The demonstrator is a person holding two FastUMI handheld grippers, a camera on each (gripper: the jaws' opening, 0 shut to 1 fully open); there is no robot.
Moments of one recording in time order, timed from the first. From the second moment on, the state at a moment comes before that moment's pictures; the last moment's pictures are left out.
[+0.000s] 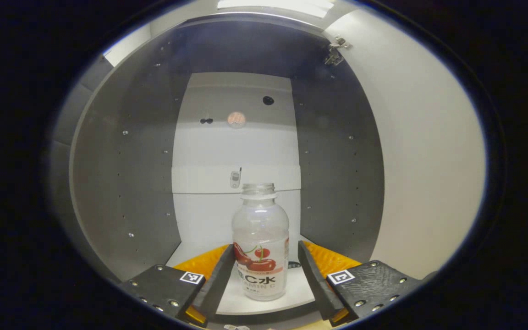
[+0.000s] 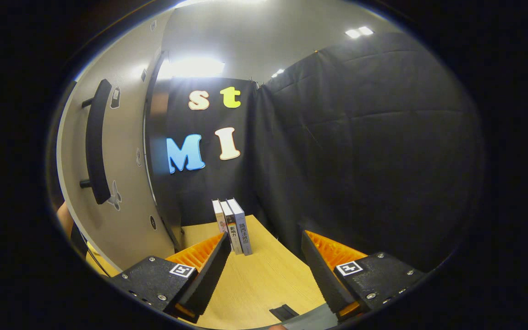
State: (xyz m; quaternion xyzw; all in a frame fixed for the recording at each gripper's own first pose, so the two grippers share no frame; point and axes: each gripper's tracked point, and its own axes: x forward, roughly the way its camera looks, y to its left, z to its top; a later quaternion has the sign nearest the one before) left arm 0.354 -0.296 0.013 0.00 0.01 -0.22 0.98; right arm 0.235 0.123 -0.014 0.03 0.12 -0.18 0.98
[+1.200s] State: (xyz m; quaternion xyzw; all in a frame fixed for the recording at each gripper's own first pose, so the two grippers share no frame) left arm 0.256 -0.206 0.042 -0.01 -0.01 -0.17 0.98; right arm 0.233 0.142 -0.004 0.02 0.09 -0.10 0.99
